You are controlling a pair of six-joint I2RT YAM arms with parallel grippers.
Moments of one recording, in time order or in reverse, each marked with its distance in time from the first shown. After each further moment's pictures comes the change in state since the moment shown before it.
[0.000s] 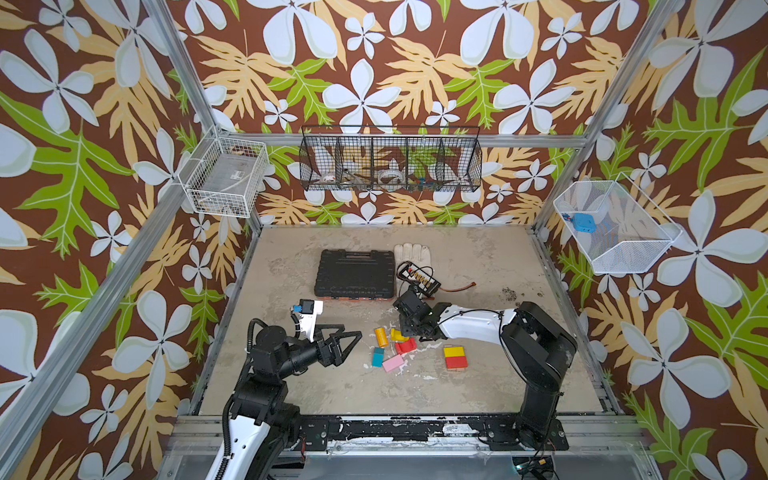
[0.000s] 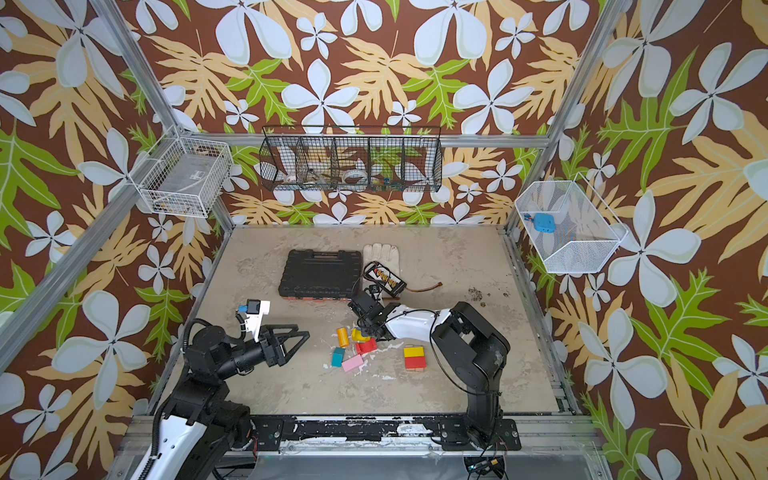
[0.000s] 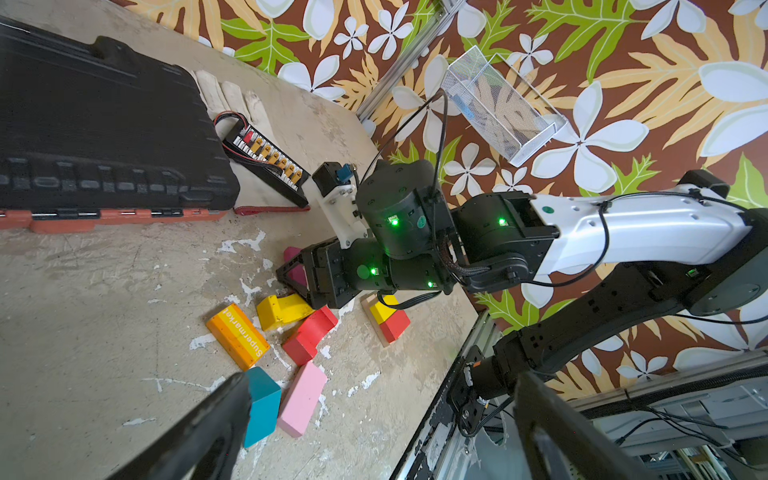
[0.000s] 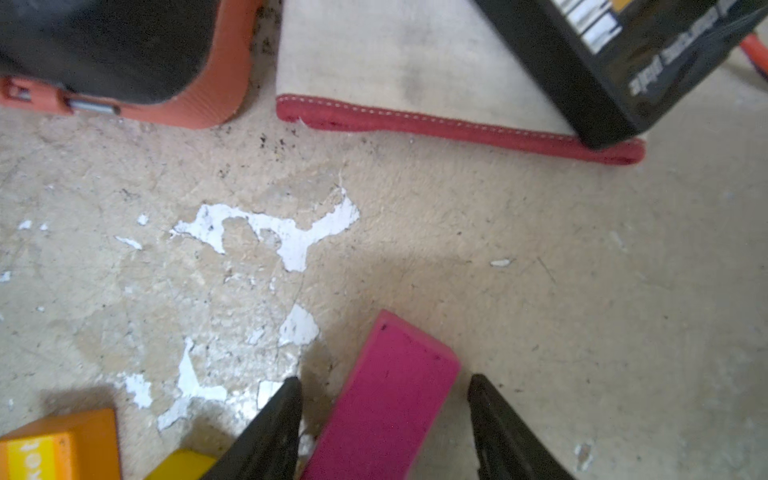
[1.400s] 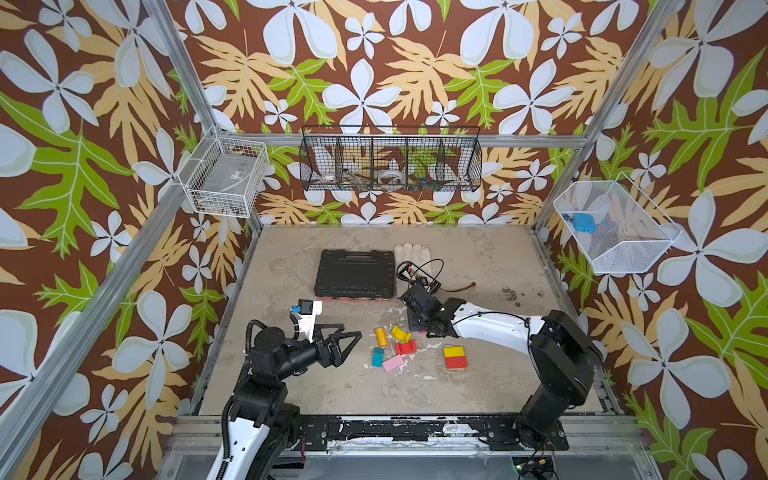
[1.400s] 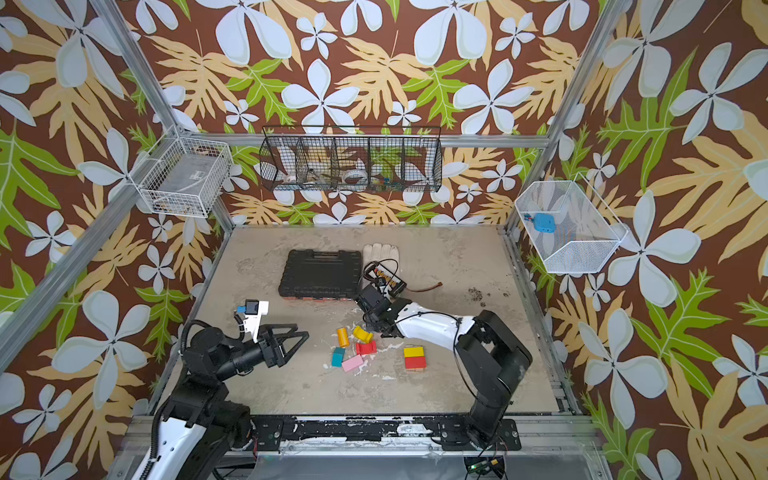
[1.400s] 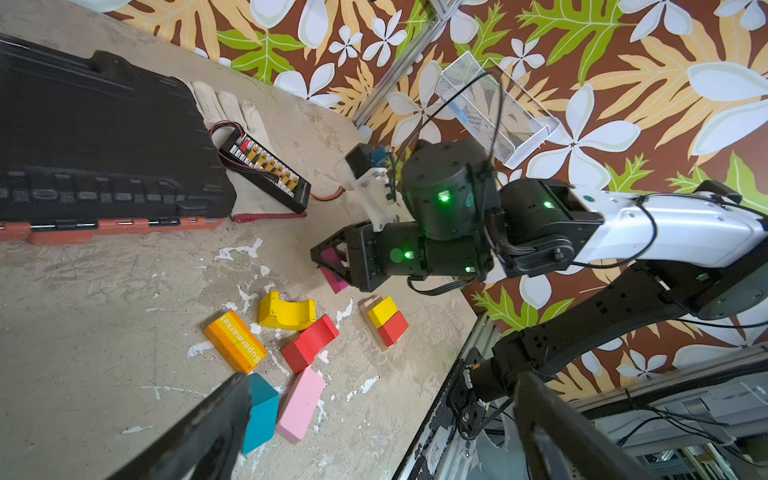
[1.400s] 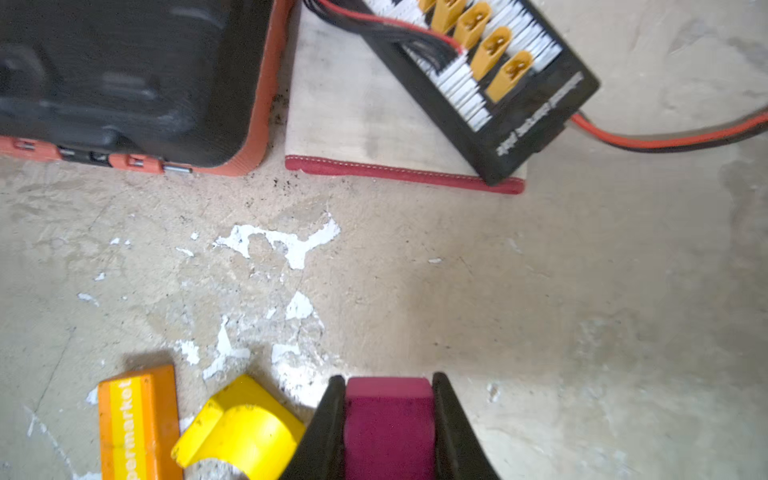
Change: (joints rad) left arm 0.000 -0.008 -0.002 0.008 0.001 0.000; right arm -0.011 -0.191 -0.019 -0.107 0.042 -0.014
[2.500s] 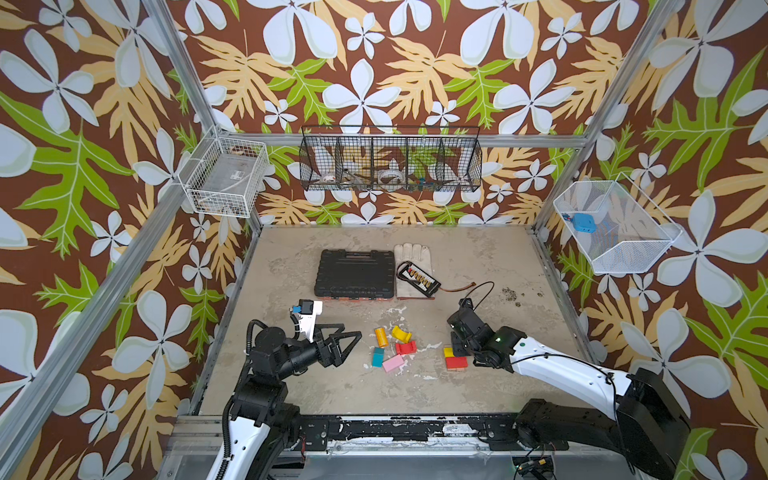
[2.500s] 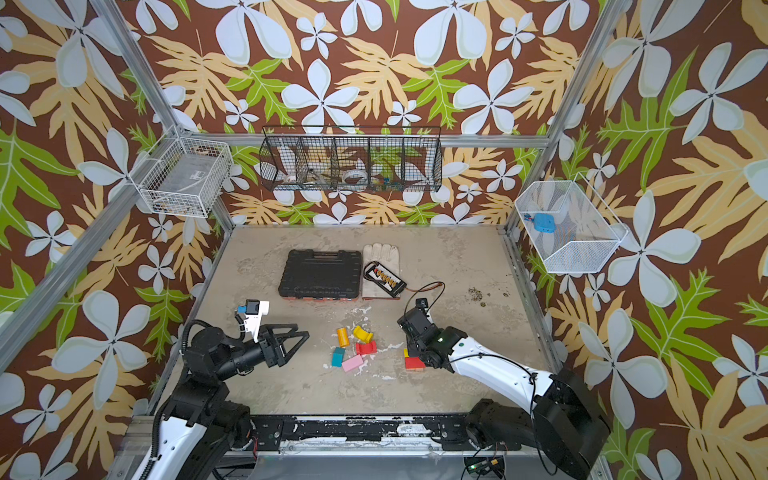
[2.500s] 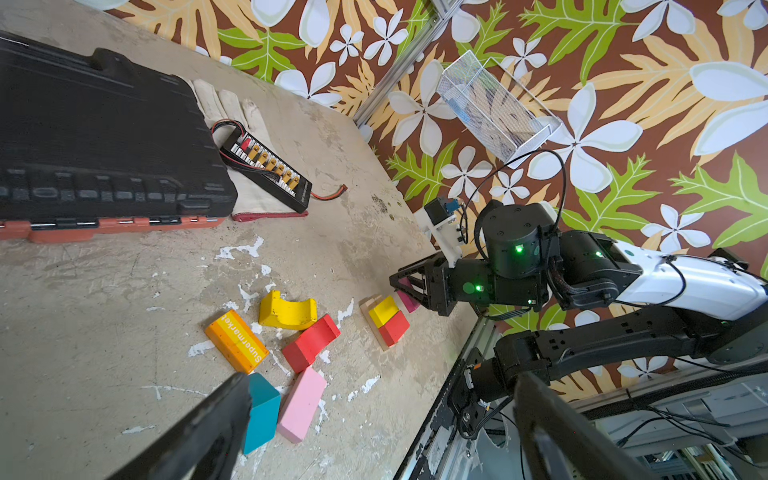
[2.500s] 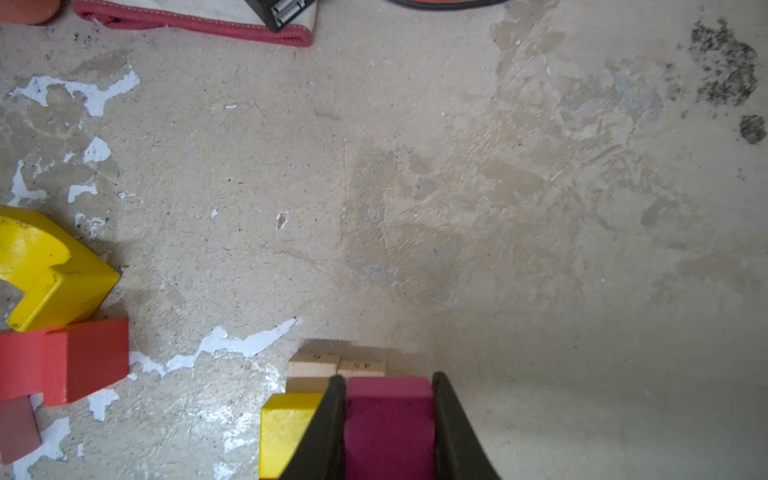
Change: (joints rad) left arm 0.000 -0.005 -0.006 0.009 -0.002 0.000; right arm -0.092 -0.474 -0.420 -0.089 -0.007 -0.064
